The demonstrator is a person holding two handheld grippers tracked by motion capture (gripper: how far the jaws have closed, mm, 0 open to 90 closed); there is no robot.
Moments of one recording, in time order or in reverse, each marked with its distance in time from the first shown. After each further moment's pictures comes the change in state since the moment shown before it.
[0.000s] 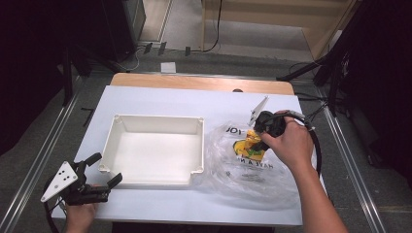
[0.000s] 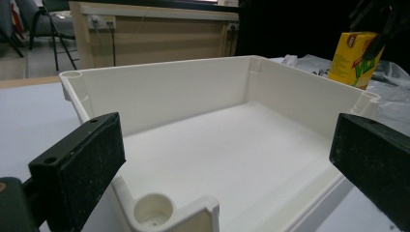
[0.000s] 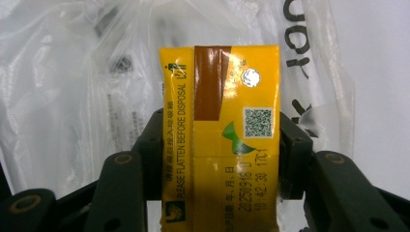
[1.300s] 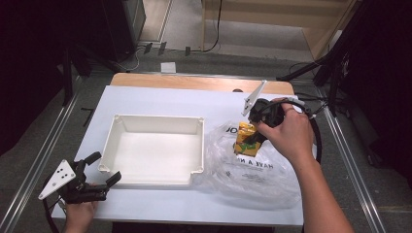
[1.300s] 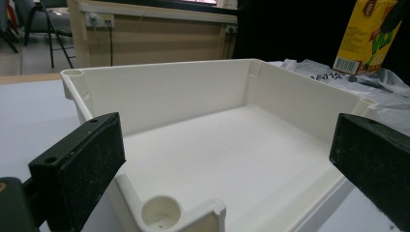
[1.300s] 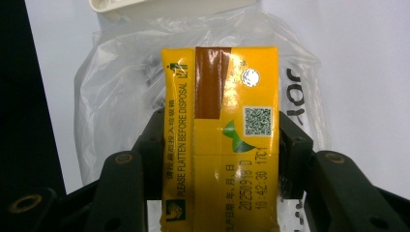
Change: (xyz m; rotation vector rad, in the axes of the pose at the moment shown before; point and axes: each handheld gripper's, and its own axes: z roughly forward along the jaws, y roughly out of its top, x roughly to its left) left arm 0.005 0.001 0.000 -0.007 -0.012 -0.032; right arm 0.016 0.036 -0.048 -0.062 0.038 -0.076
